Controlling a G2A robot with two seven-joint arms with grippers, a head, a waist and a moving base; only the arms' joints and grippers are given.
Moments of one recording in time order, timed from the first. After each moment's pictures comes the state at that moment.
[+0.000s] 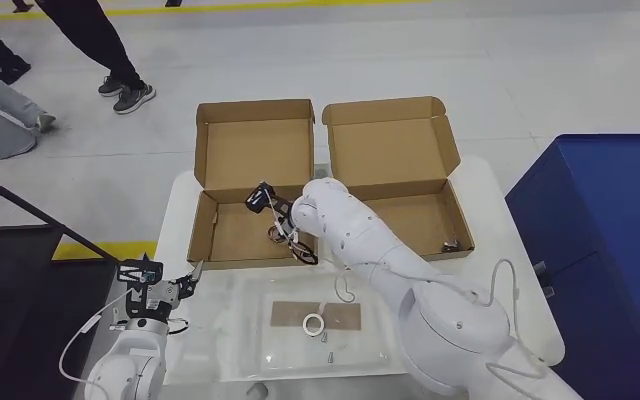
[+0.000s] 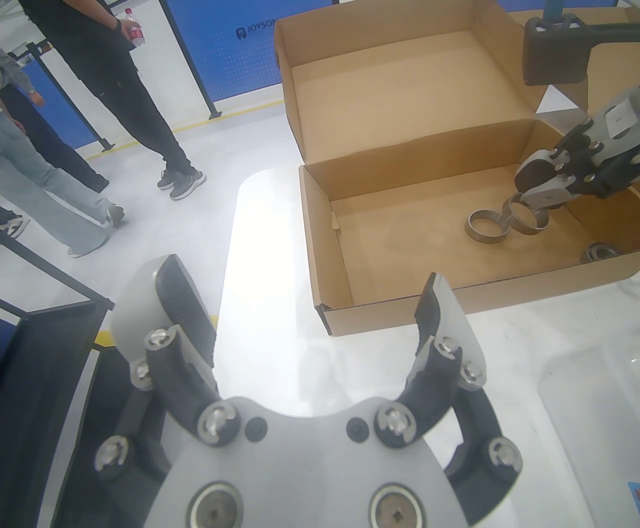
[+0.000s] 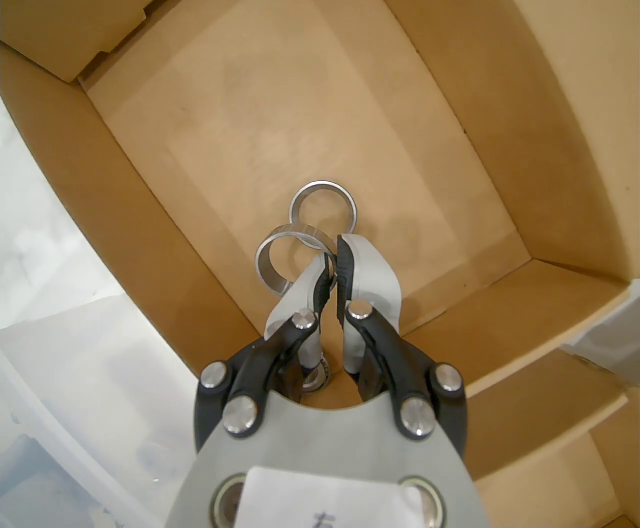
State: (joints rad) left arm 1.73 -1.15 -1.60 -1.80 1.33 0.00 0.00; right arm -0.24 -1.88 0.24 -0.21 -0.61 -0.38 0.69
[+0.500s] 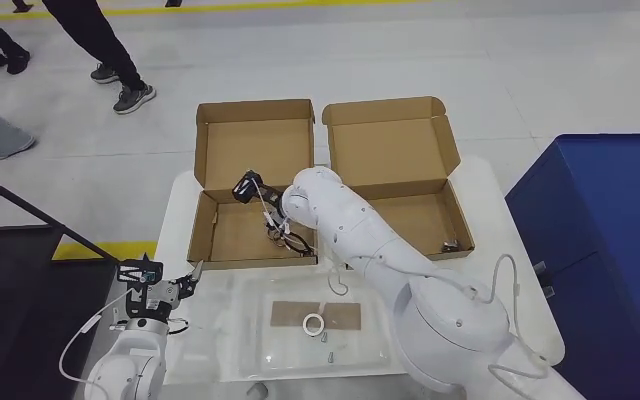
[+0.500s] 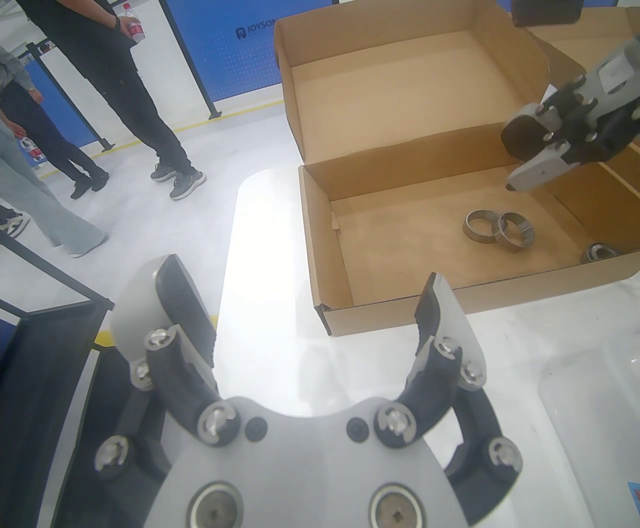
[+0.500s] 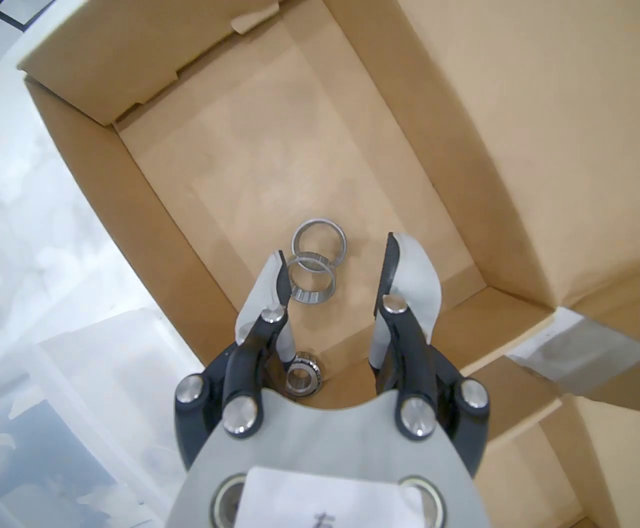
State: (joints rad) left arm 1.73 -1.15 -1.60 -1.80 1.33 0.00 0.00; right arm -0.18 -1.90 0.26 -0.22 -0.66 -0.43 0.62
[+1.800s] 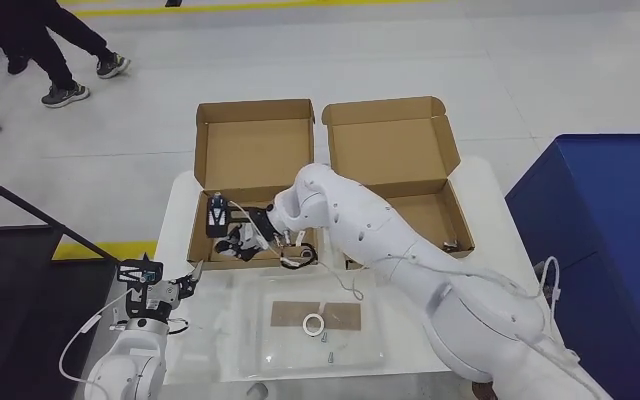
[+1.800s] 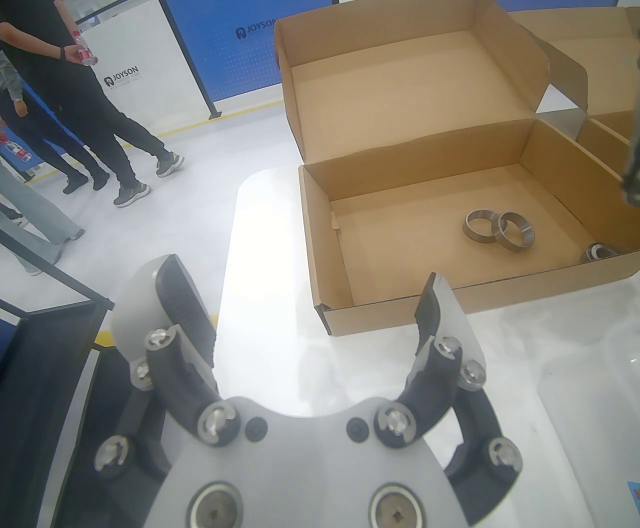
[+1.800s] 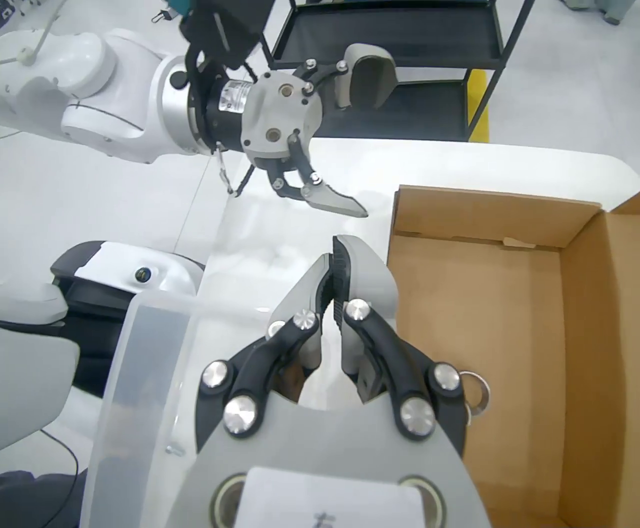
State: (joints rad) left arm 1.73 -1.15 -1.60 -1.80 1.33 0.00 0.00; right arm -0.27 -1.68 0.38 -0.70 -0.51 -0.98 0.62
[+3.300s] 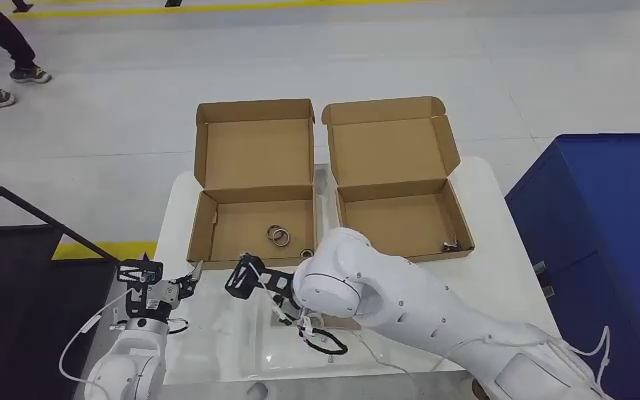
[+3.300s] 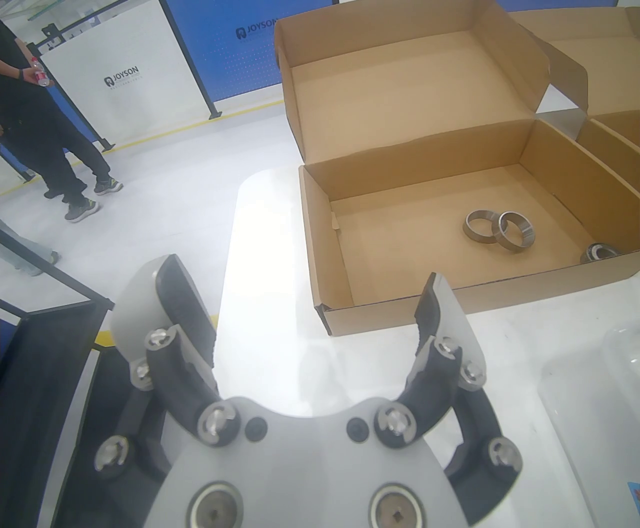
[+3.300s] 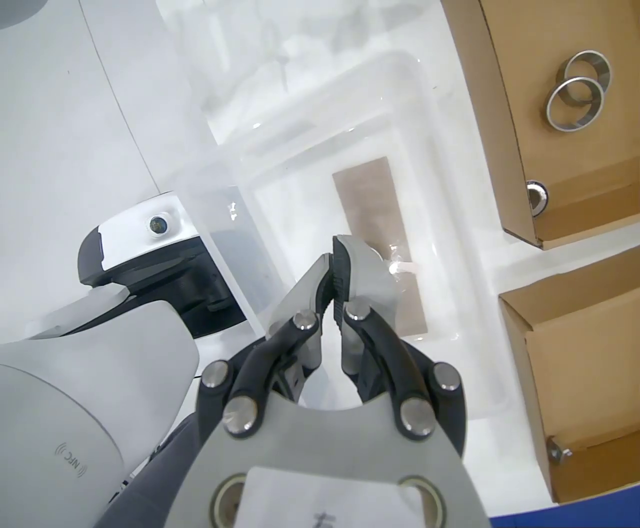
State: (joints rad) left arm 1.73 -1.15 -1.60 -1.80 1.33 0.00 0.00; right arm -0.63 -1.39 0.54 -1.73 -0.70 0.03 1.54
